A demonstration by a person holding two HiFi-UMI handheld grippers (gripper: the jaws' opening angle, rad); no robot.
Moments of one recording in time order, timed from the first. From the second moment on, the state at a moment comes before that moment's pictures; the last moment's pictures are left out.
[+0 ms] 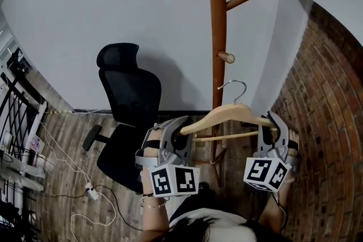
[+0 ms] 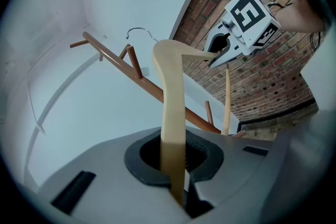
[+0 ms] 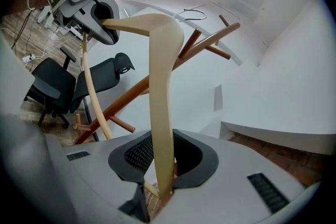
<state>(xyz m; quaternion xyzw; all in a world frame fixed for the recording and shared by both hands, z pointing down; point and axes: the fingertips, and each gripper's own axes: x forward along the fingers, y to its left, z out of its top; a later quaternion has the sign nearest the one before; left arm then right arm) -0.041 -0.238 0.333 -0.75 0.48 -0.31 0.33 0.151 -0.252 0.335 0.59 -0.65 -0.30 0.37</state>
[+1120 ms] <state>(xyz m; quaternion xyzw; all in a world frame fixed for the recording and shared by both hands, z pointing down) -0.042 -0.297 0.310 -0.75 0.47 -0.30 0.35 0.149 -0.307 0.311 0.60 -0.64 -0.30 0.36</state>
